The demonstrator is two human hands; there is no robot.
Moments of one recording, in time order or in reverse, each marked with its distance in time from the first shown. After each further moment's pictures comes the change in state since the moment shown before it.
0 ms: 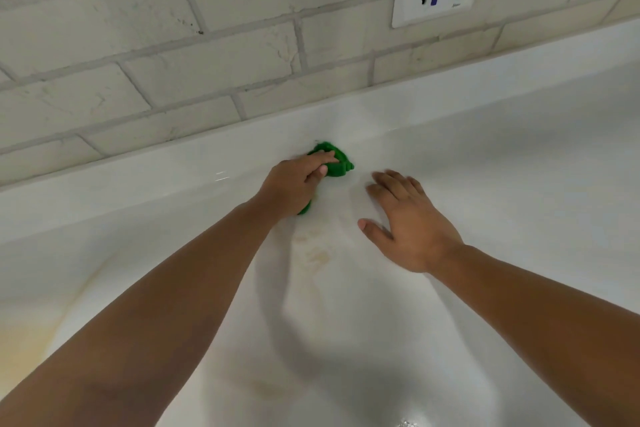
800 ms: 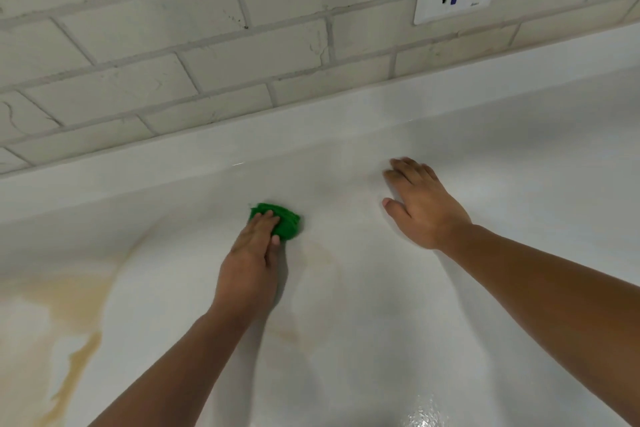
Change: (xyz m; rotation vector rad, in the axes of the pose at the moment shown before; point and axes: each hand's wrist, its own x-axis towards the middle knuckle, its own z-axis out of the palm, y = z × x) left_hand -0.200 -0.001 -0.001 0.145 0.300 -0.286; right_hand -0.003 -0.003 -0.002 0.011 -0.010 -0.004
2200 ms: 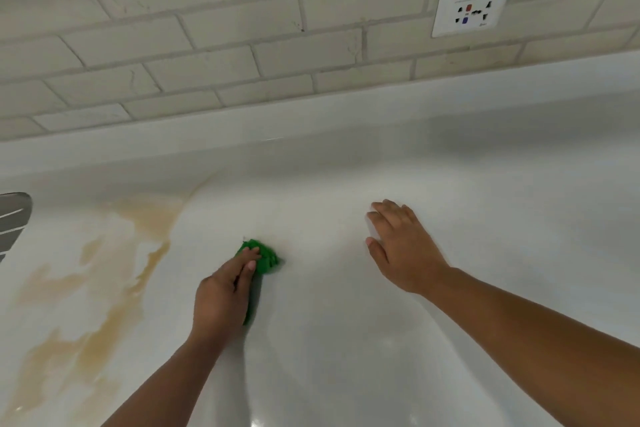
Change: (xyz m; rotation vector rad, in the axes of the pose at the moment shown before) left_hand -0.162 -0.008 -0.057 -0.113 0.130 -0.327; right_hand -0.117 -0.081 0.007 -0.009 -0.025 -0.186
